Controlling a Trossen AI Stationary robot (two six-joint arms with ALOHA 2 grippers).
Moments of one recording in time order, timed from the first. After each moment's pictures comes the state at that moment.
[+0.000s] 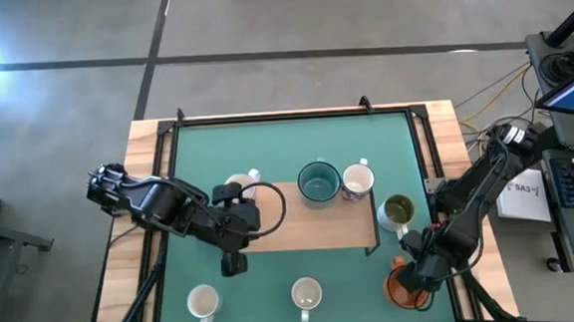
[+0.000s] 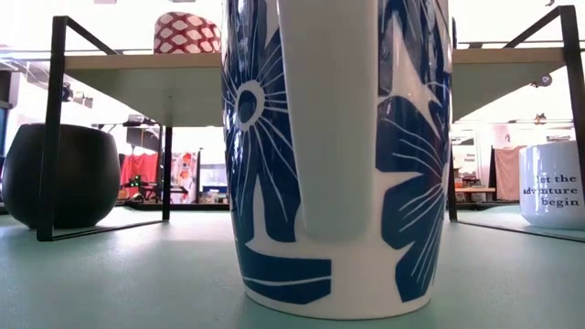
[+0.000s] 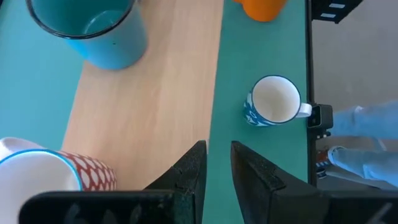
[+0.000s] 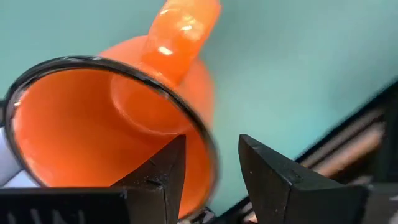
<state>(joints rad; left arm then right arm) -0.46 1.69 2.10 -1.42 -0.25 -0.51 0.90 1.33 0.90 -0.88 -0.18 1.93</state>
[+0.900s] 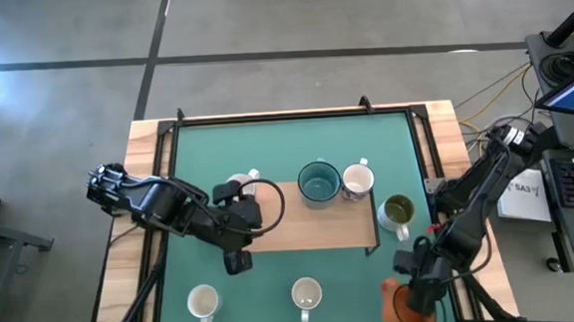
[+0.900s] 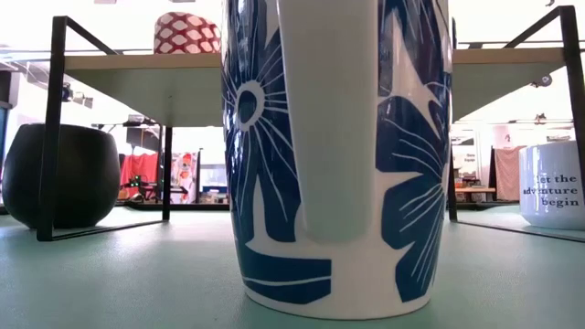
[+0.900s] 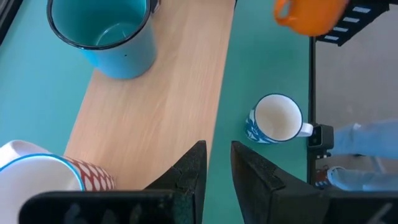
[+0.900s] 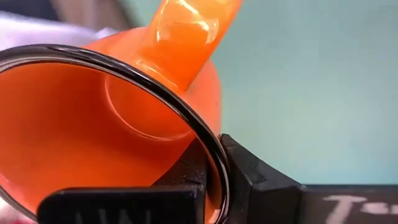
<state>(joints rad) -0.46 1.69 2.10 -1.38 -0.30 -0.56 0.90 1.35 1.02 -0.73 -0.19 1.43</state>
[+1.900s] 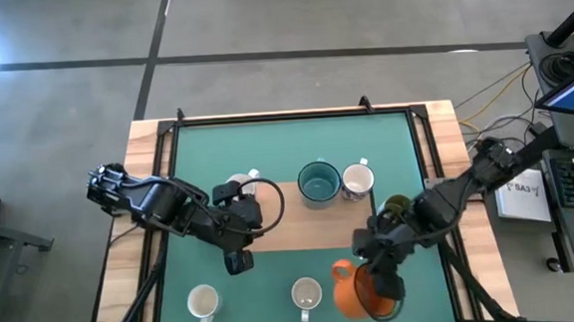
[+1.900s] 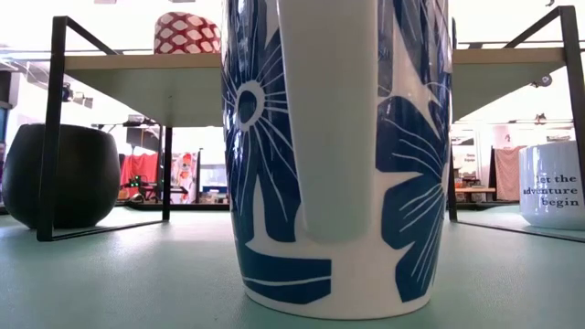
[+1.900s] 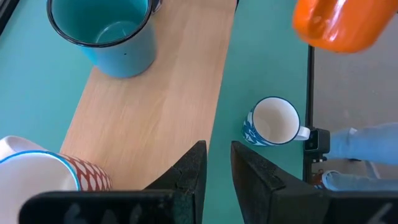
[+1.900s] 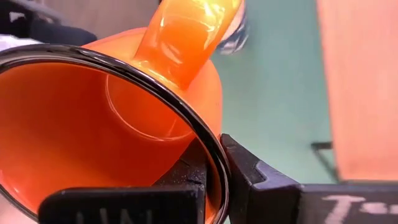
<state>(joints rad) -0.46 1.69 2.09 -1.38 -0.30 -0.59 0.55 1.58 1.72 -1.16 -0.13 0.77</state>
